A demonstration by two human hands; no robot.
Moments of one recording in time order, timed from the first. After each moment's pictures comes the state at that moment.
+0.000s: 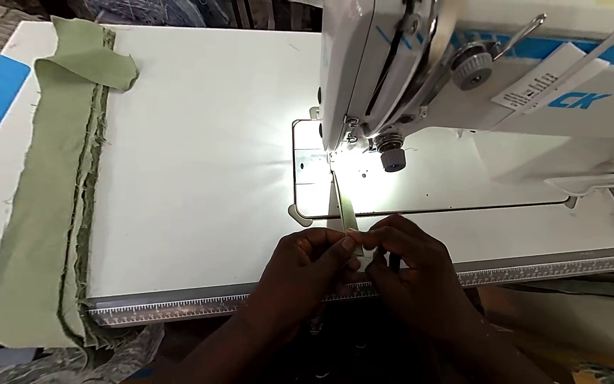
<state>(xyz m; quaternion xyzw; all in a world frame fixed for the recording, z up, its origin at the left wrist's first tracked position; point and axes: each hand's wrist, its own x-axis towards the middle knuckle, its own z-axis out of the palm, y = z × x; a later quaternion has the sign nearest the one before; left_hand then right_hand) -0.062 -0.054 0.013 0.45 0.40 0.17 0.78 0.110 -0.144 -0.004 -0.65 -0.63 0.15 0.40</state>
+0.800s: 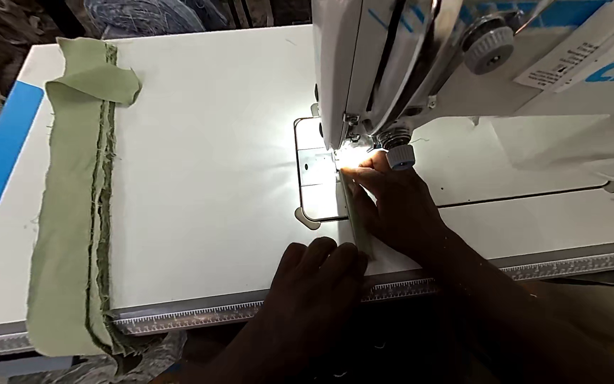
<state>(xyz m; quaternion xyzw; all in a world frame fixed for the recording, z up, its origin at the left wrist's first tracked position) -0.080 -0.060 -0.025 0.96 0.20 0.21 0.06 0.135 -0.058 -0.029 -0.69 -0.68 0.01 0.25</state>
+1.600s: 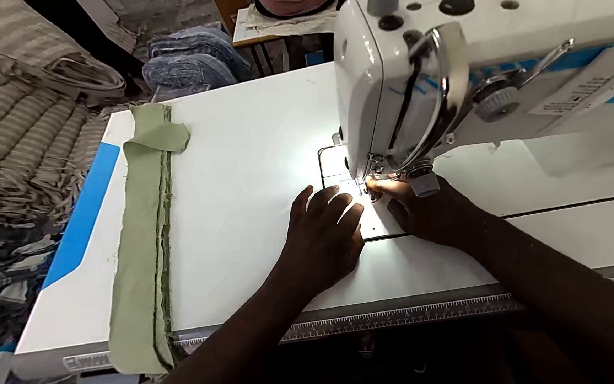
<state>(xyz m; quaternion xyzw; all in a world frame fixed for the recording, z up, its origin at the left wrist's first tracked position) -0.062 0.030 -0.028 0.95 0.22 0.21 0.01 0.176 -0.033 -0.041 -0.60 -0.77 0.01 0.21</state>
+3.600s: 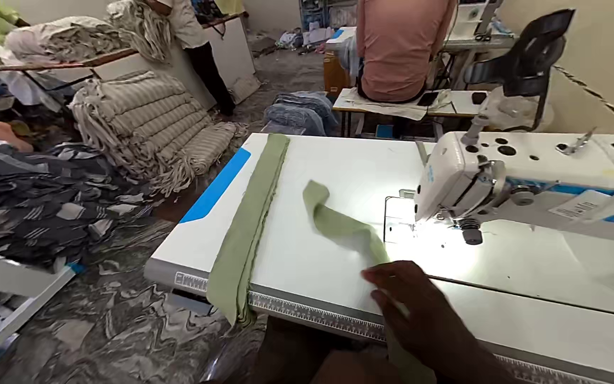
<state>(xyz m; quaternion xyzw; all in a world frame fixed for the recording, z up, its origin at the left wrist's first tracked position) -0.147 -0.126 0.035 0.86 0.28 0.15 0.41 0.057 -0.092 -0.013 -0.50 -0.77 0.11 0.38</state>
